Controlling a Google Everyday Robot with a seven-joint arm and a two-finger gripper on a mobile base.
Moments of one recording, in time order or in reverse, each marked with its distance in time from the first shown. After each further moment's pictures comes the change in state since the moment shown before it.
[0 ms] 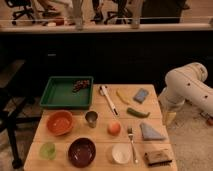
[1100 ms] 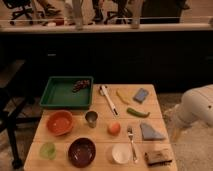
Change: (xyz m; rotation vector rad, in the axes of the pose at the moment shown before) arm 0.033 0.079 0.029 0.003 -0.098 -0.011
